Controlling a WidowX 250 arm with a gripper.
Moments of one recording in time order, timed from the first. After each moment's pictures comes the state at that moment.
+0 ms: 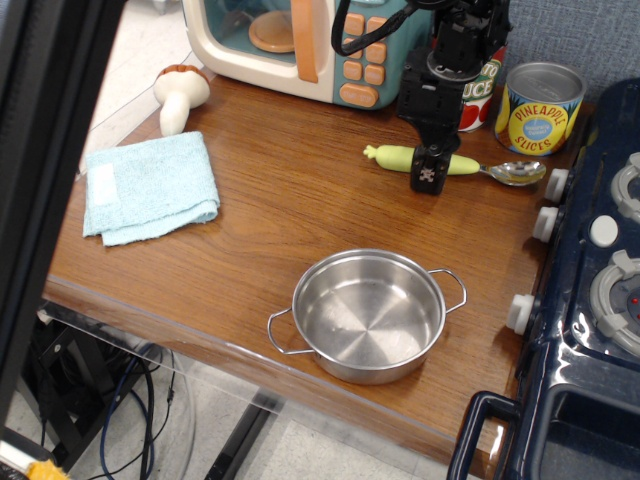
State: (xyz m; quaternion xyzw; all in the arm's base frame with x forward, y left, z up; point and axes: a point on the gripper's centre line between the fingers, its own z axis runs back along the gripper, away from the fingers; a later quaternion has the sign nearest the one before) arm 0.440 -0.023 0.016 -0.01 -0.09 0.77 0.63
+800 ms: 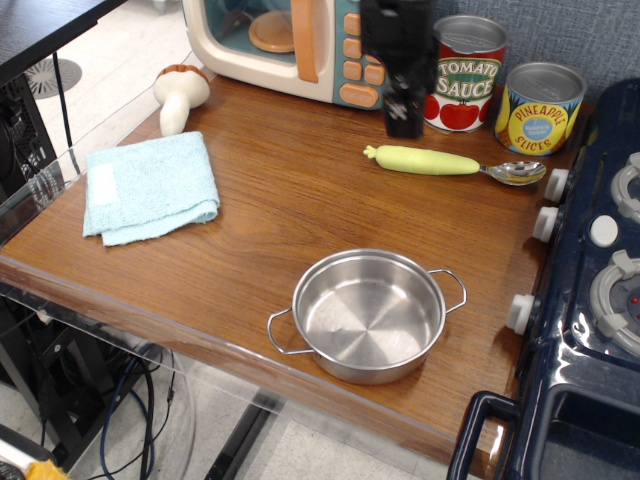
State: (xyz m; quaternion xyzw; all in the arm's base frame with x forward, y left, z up) arm 0.423 0.005 0.091 -0.09 -0.07 0.78 0.62
